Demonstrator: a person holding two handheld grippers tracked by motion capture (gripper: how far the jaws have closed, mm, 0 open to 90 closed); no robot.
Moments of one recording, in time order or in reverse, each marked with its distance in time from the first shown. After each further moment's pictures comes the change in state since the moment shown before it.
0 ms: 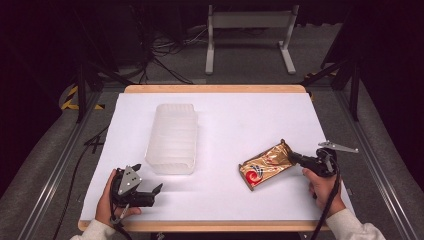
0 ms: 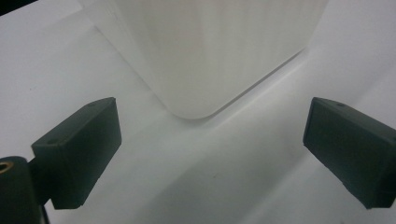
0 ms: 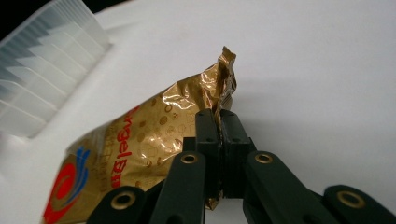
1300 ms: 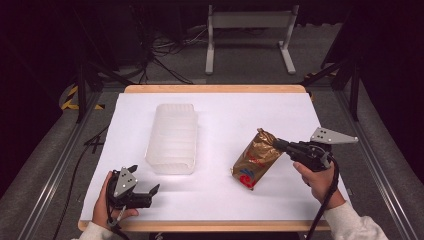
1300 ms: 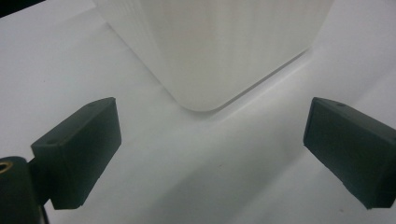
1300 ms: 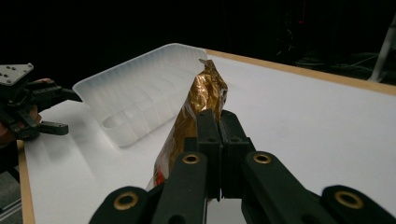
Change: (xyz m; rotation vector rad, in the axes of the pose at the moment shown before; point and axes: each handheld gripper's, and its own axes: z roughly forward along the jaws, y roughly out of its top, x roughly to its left) left arm 0.002 -0.005 -0.007 -0.012 0.016 -0.023; right arm 0.088 0.052 -0.021 -0.137 0.219 -0.412
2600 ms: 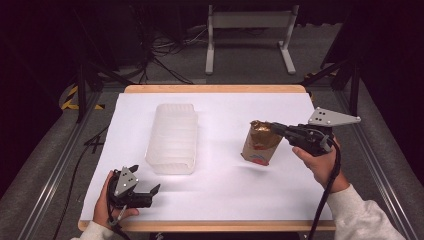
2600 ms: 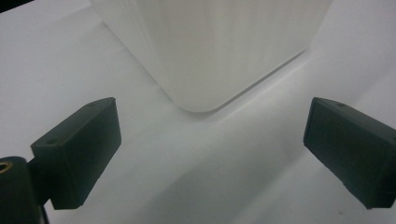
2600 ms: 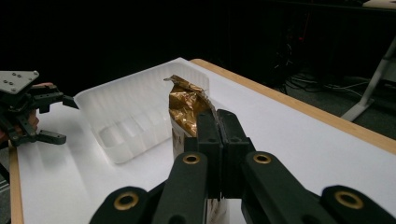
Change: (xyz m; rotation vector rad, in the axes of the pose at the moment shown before) left arm 0.001 0.000 0.002 0.000 -0.010 -0.004; right arm 0.009 0.056 0.004 0.008 -0.006 -0.115
